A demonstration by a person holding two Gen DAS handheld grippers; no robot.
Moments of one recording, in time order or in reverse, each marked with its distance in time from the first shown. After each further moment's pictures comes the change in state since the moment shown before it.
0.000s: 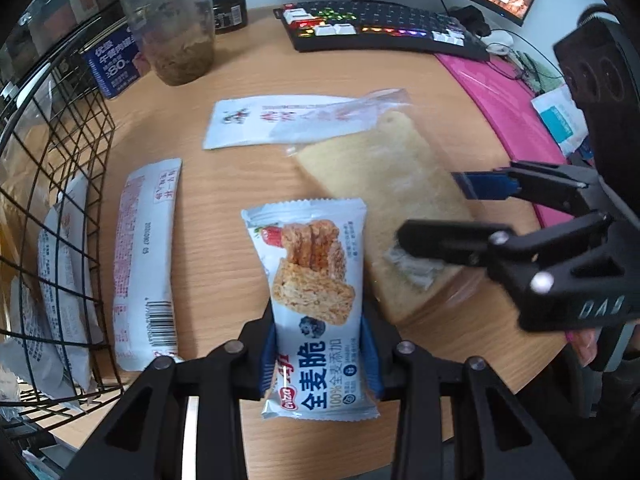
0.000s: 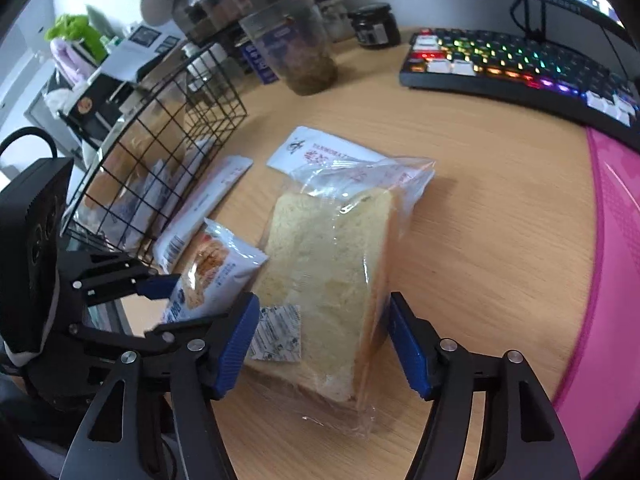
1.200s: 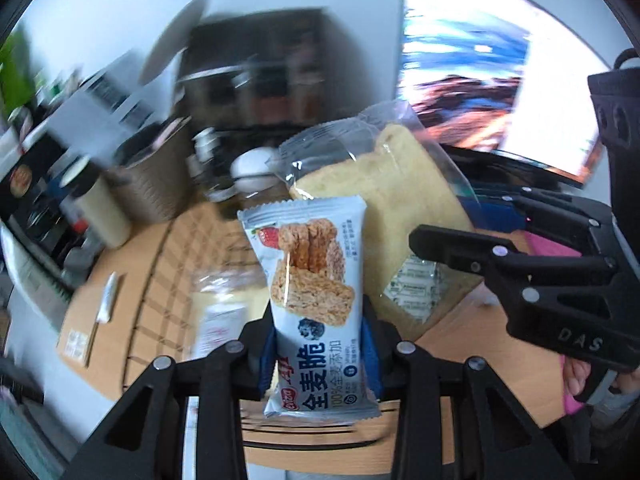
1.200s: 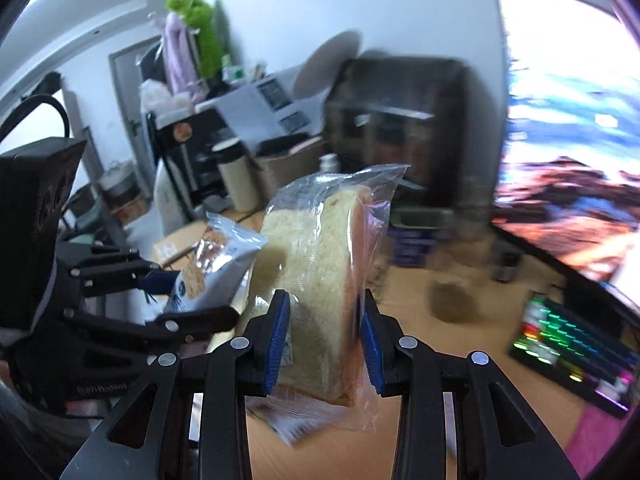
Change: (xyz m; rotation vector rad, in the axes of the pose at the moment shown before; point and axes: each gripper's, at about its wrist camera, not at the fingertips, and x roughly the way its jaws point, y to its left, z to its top) left arm -0.168 0.162 -0.002 -0.287 -0.350 0.235; right arm -0.036 0.206 0.131 -0.415 -0.269 0.033
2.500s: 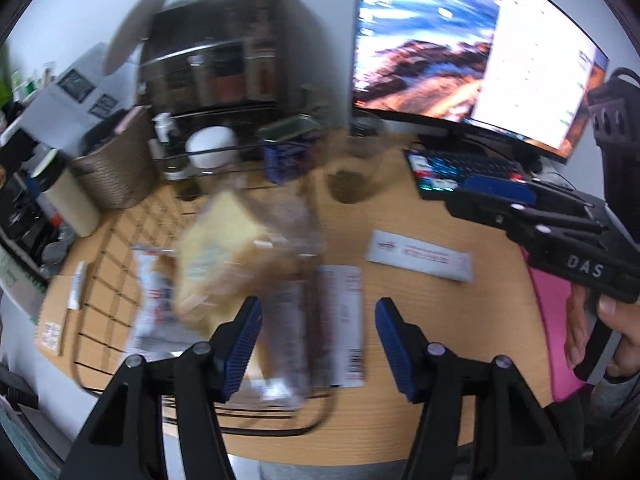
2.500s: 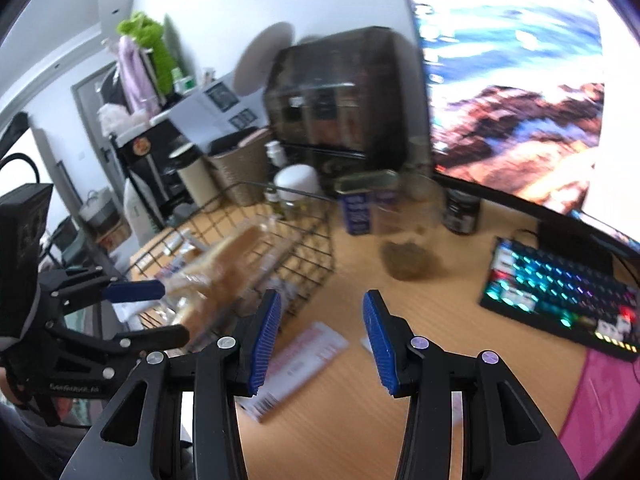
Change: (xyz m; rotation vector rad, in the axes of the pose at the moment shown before) left arm 0.010 -0.070 -0.019 0.081 0.056 -0.097; right arm -0.037 -0.069 -0.057 0.181 -0.017 -0.093
